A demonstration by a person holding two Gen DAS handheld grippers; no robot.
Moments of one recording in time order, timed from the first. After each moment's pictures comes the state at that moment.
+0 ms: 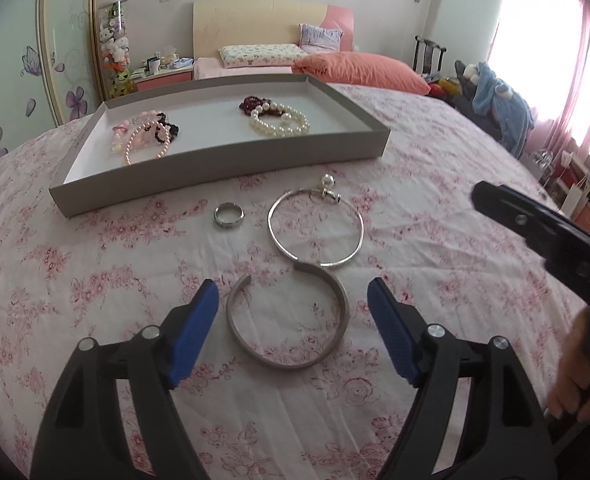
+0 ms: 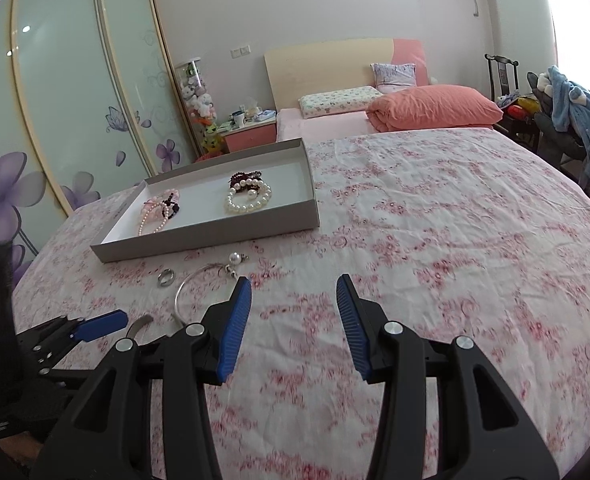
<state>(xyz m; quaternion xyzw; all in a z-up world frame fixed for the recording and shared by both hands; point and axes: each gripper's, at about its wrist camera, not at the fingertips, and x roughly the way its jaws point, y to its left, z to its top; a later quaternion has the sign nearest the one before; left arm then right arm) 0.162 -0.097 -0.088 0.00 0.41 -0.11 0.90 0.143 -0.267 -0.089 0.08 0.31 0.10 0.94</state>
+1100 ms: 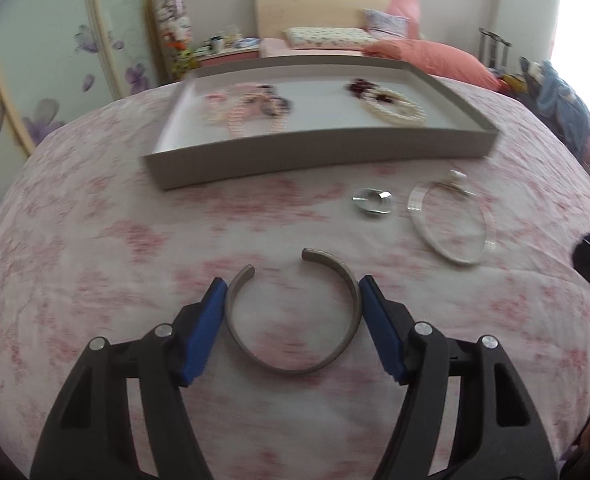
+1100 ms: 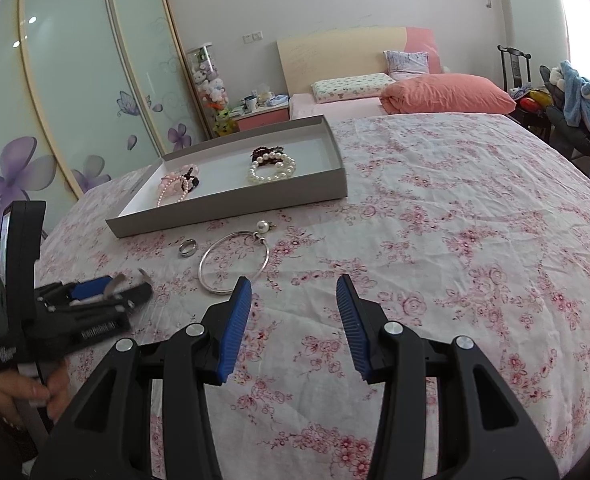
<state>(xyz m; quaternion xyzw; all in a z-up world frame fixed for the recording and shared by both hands) 0.177 -0.024 -0.096 0.01 0.44 0.02 0.90 0.135 -0.245 -0.099 0.08 0.33 0.12 0.93</state>
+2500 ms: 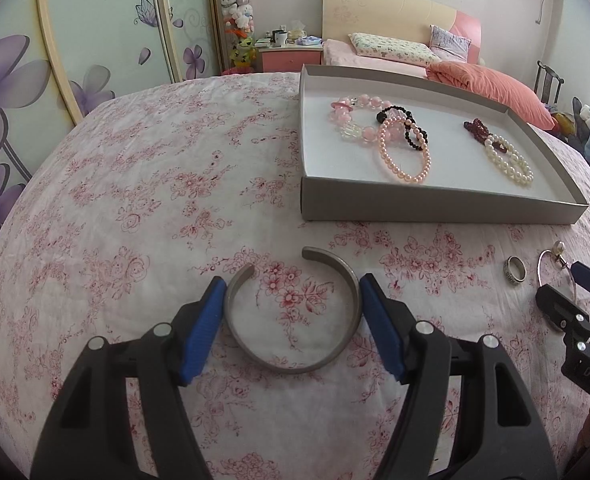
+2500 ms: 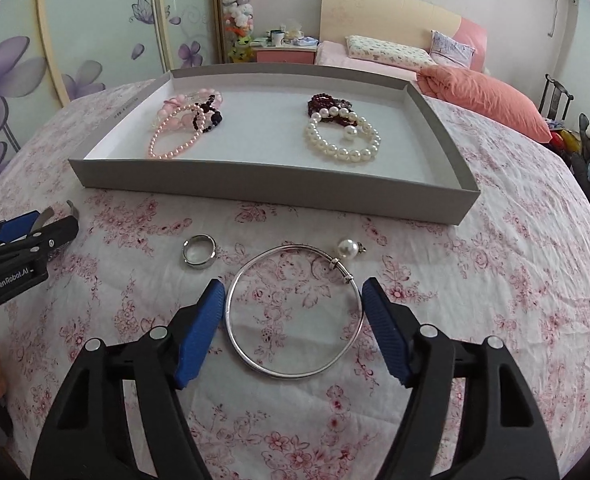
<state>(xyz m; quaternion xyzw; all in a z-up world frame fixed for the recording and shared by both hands) 0.197 0.059 -0.091 -0.04 0.44 0.10 0.89 0.216 -0.149 -0.122 -0.06 0.42 0.13 0.90</state>
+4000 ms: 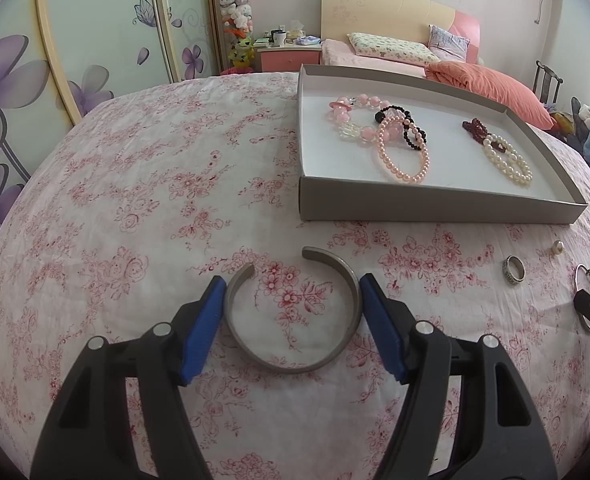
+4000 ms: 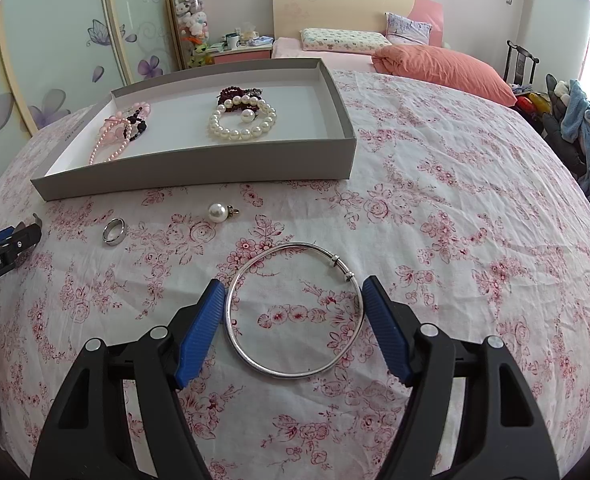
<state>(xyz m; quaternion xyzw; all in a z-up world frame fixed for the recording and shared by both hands) 0.198 0.059 -0.092 -0.04 0.44 0.10 0.89 0.210 -0.217 -0.125 -0.02 0.43 0.07 0.90</state>
